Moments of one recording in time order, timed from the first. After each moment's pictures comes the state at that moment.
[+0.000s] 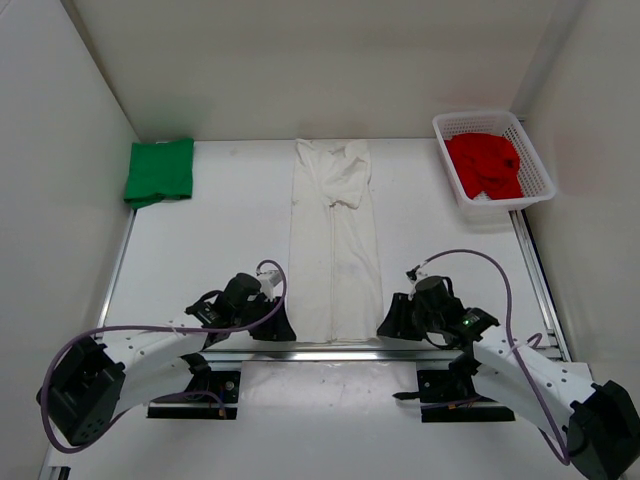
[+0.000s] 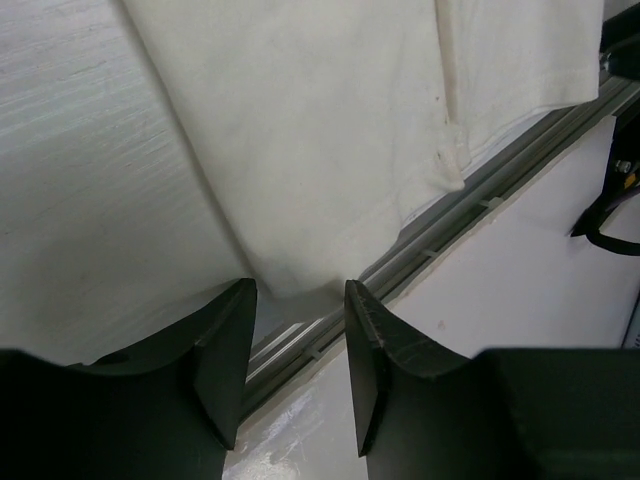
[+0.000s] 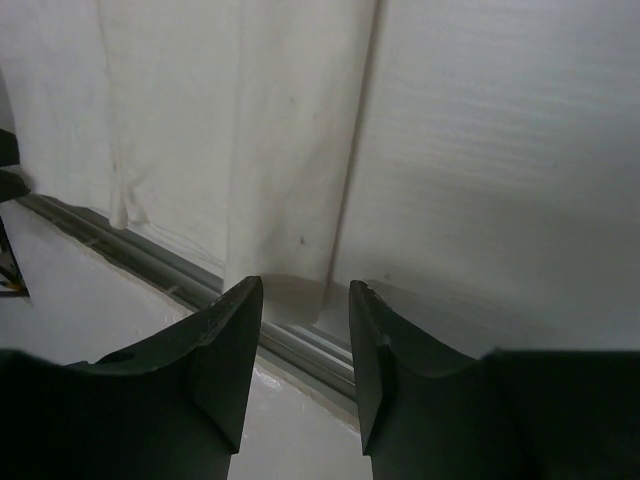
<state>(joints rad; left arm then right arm) -0.70 1.01 0.28 -0.13 0.36 -0.62 0.58 0.76 0.27 -0.39 -0.27 0.70</state>
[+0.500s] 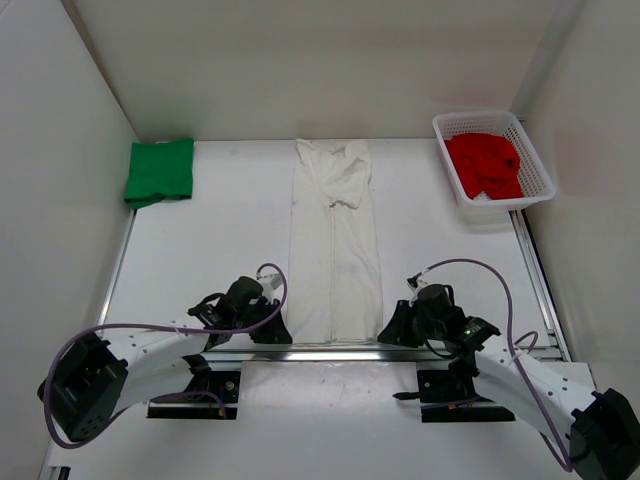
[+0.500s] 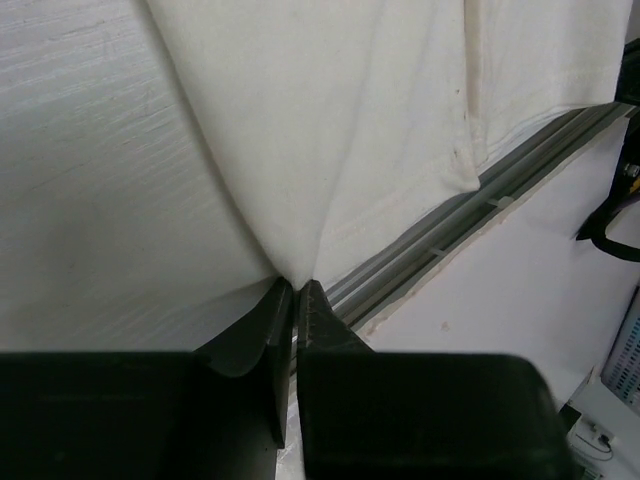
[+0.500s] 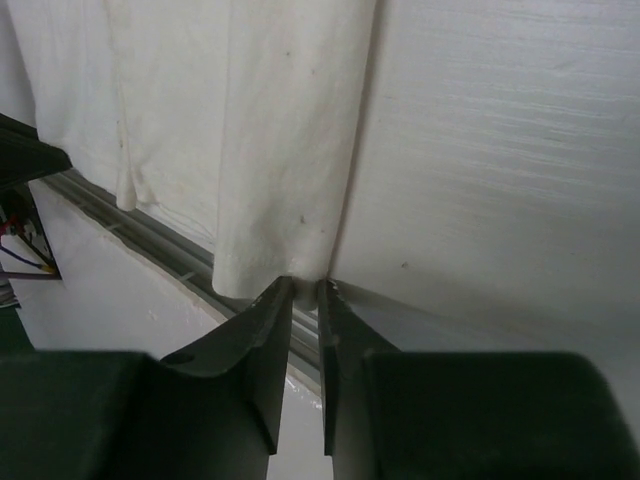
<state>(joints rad) -0.73 1.02 0.25 -0.10 0.34 -0.68 0.62 0.68 0.16 -0.31 -0.32 0.81</state>
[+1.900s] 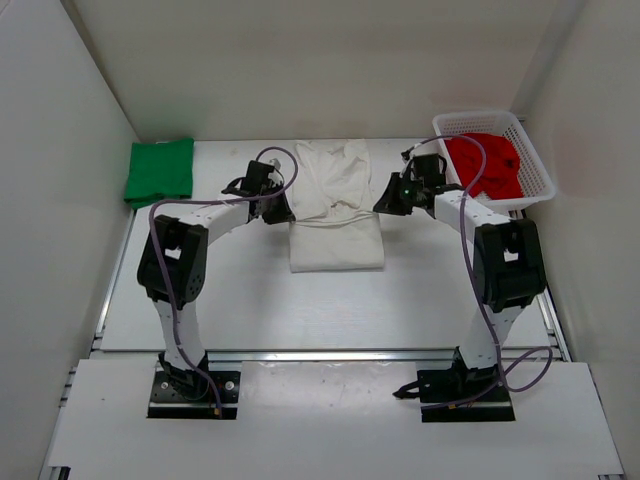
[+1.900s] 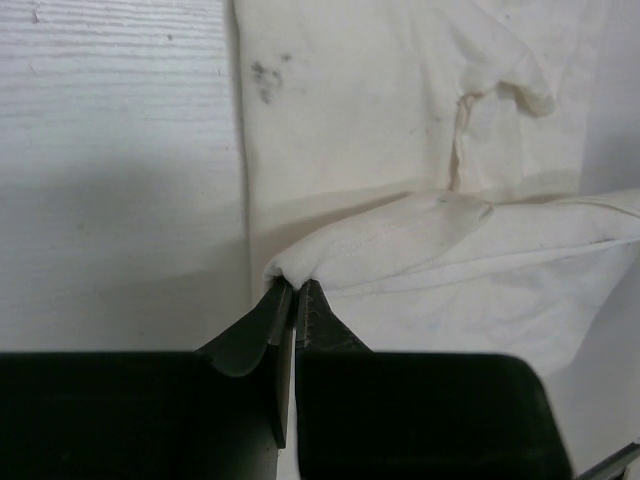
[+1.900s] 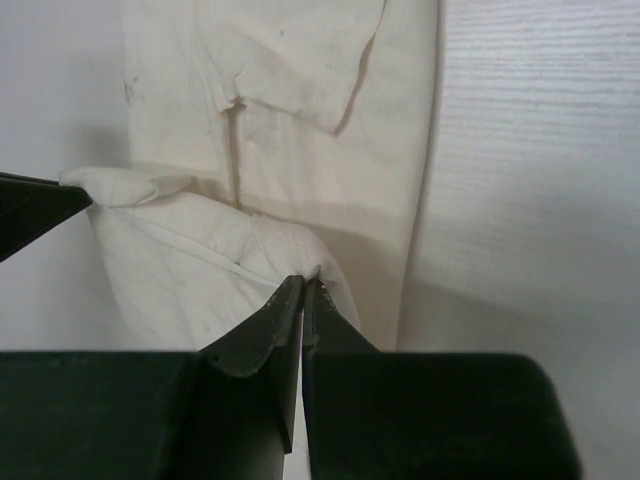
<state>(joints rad) -0.36 1.91 1.31 -0.24 0.17 -0.54 0.20 1.83 1.26 -0.20 -0.41 0.44</state>
